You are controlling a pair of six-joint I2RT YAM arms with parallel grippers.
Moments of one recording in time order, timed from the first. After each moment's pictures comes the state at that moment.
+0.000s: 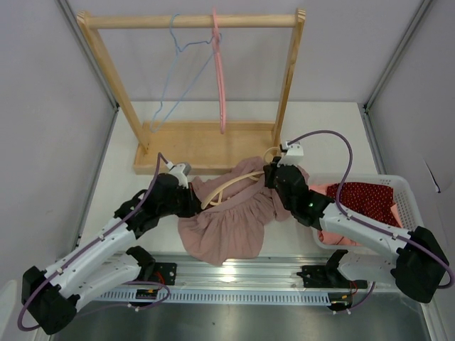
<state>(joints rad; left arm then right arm) -0.65 0.83 0.62 -0.48 0.11 -0.64 0.84 1.15 0.72 0.09 0.57 0.48</state>
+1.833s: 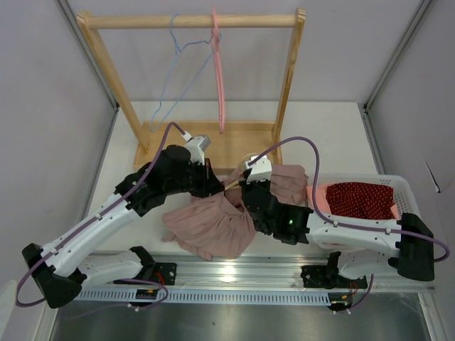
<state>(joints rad) -0.77 1.04 1.09 -0.62 0.14 -0.60 1.26 1.25 0.88 0.12 1.04 0.22</state>
